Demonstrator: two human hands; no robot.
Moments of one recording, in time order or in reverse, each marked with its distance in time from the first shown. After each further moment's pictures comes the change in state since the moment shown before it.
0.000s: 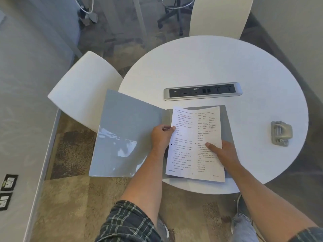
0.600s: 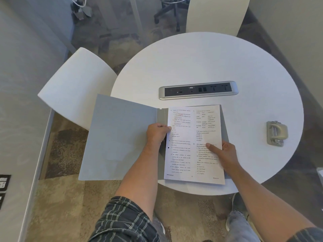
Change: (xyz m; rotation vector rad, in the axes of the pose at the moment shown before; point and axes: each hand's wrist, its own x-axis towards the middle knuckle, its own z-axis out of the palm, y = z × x) left_hand 0.021 0.004 0.005 -0.069 -0.050 -0.169; right_hand 0.000 0.004 -0.014 0.211 -0.002 0.013
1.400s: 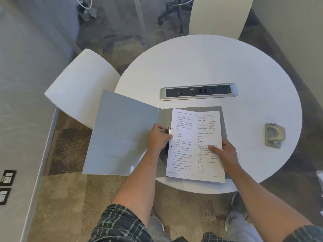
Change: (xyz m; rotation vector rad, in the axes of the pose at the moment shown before) left_hand -0.033 -0.006 -0.003 0.198 0.008 0.122; right_hand 0.000 -0.001 -0.009 -0.017 -0.008 0.010
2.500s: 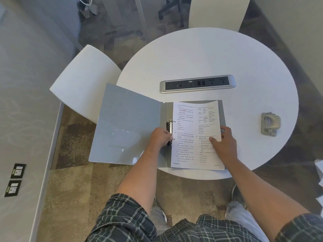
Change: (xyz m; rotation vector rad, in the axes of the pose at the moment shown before) left_hand -0.032 -0.006 0.004 0.258 -0.136 -0.101; right_hand -0.019 -0.006 0.002 -0.479 0.199 -0.112
